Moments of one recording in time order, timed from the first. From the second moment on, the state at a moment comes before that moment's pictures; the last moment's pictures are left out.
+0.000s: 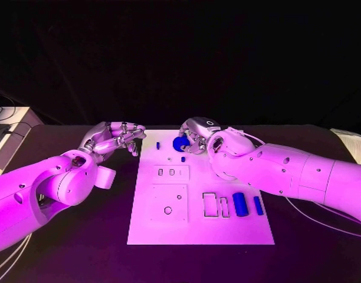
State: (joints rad) left arm 1.05 -0.91 0.24 1.52 -0.30 -0.23 0.29; left_hand 1.37 -0.20 0.56 0.14 0.05 0.96 0.17 0.23 0.29 1.25 0.10 0.07 0.11 1.19 0.02 0.89 0.73 0.17 1.11 0.11 0.88 0.52; right arm 1.32 -0.42 -0.11 1.13 -1.48 -0.46 -0.20; right_hand 1.43 -0.27 0.42 0.21 0.29 0.90 0.17 0.22 0.26 1.47 0.08 1.57 1.31 1.47 0.01 1.56 1.31 0.01 1.47 0.11 1.56 1.31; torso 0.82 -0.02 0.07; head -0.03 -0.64
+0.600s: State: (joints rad) left arm 1.05 -0.91 0.24 1.52 -0.30 -0.23 0.29; left_hand 1.37 -0.20 0.56 0.14 0.05 0.95 0.17 0.22 0.29 1.24 0.10 0.07 0.11 1.19 0.02 0.89 0.73 0.17 1.10 0.11 0.88 0.53; right arm 1.32 -0.44 -0.11 1.13 -1.44 -0.43 -0.19; right_hand 1.18 -0.16 0.14 0.30 0.31 0.89 0.17 0.19 0.25 1.47 0.09 1.56 1.31 1.47 0.01 1.56 1.31 0.01 1.47 0.11 1.56 1.31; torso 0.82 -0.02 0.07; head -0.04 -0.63
